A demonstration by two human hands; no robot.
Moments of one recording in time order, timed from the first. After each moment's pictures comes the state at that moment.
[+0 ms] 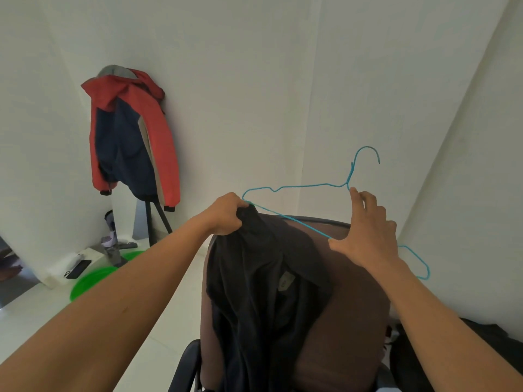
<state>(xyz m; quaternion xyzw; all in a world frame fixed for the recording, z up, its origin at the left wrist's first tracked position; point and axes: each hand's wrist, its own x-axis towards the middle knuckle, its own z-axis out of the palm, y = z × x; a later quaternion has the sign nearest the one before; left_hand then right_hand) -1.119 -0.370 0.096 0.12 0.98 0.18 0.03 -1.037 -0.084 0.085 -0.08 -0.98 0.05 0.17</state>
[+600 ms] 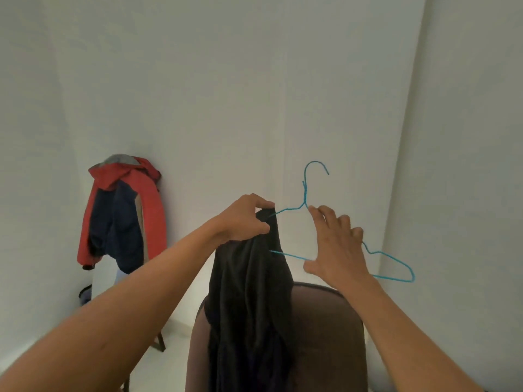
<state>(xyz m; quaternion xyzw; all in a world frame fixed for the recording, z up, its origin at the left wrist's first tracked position) -1.023 -0.308 0.274 0.22 0.92 0.33 -0.06 -0.978 -0.102 0.207 0.00 -0.95 0.00 0.30</state>
